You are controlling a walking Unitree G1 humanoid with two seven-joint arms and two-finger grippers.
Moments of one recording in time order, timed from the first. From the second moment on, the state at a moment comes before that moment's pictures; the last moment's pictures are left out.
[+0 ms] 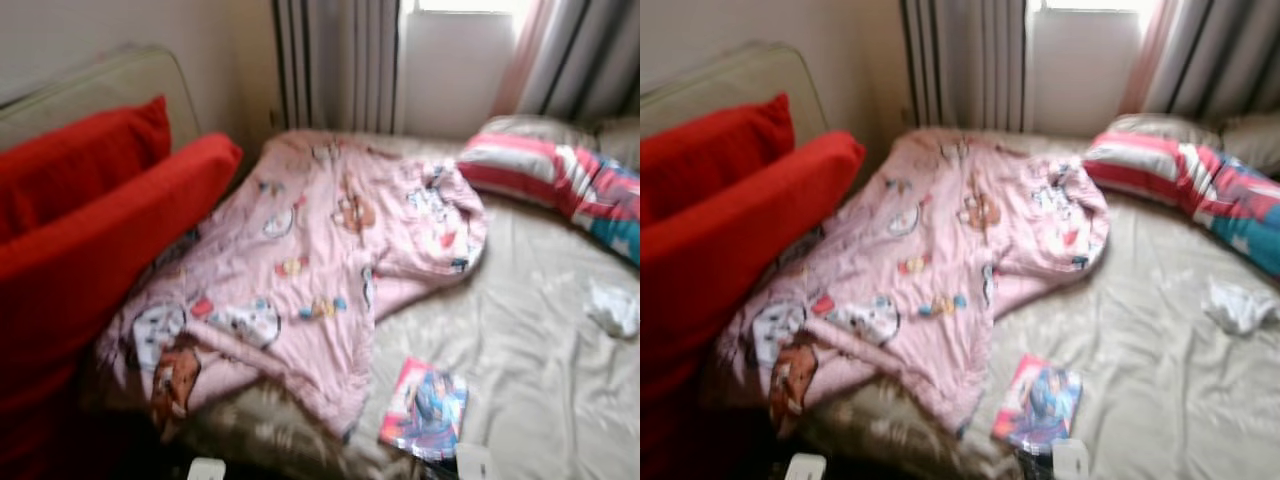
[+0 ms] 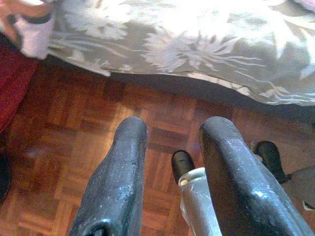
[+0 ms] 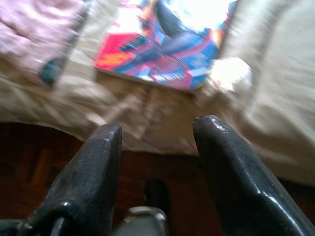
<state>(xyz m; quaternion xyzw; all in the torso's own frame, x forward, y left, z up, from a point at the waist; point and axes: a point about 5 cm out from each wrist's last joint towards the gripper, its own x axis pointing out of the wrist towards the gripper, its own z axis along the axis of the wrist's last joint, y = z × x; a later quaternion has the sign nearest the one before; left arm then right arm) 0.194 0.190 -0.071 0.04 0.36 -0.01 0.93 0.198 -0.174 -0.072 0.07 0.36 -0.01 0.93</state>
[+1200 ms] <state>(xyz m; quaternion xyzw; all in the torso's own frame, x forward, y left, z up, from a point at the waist) 0.224 0.185 -0.049 0.03 0.27 -0.01 0.96 0.196 -0.192 -0.072 0.07 0.37 -0.03 0.93</state>
